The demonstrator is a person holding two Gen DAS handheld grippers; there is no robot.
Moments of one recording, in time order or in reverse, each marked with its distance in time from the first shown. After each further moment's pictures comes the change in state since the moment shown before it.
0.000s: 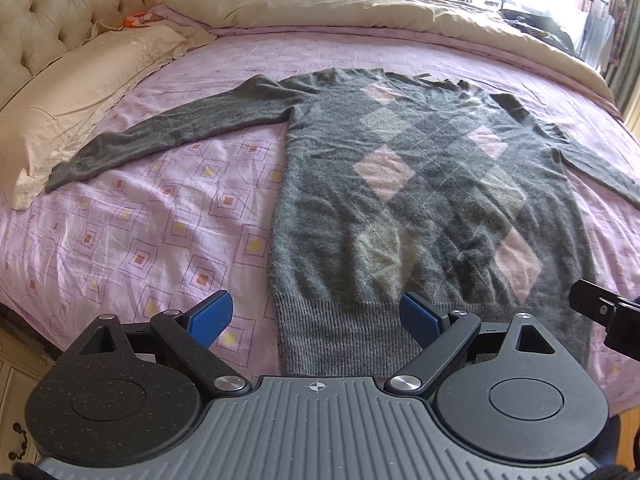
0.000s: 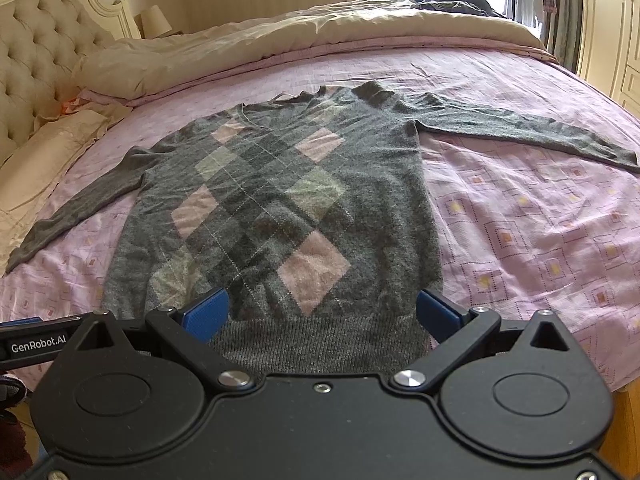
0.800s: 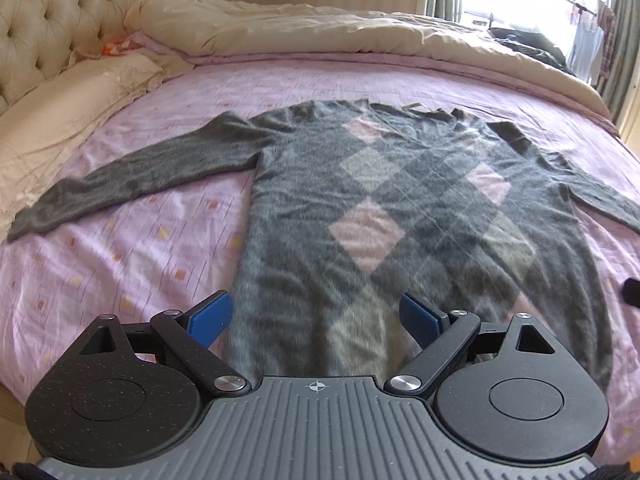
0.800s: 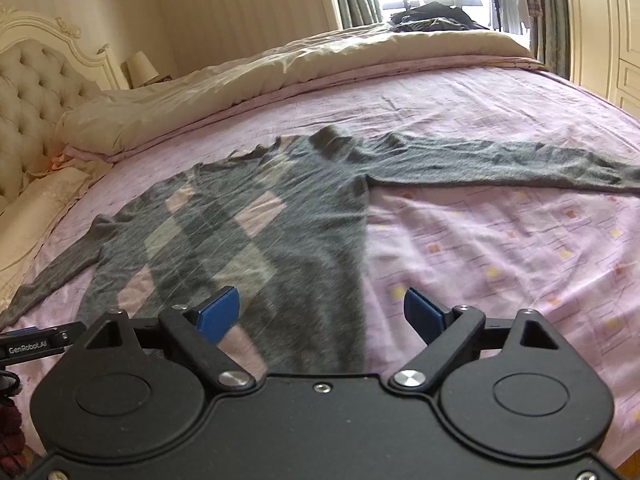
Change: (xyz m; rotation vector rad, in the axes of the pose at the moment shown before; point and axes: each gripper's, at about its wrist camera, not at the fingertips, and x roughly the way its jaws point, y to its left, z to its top) left arm 0.053 -0.024 0.046 0.031 -0.105 -0.013; right arm 0.043 -0.106 0.060 0.080 -0.127 -0.002
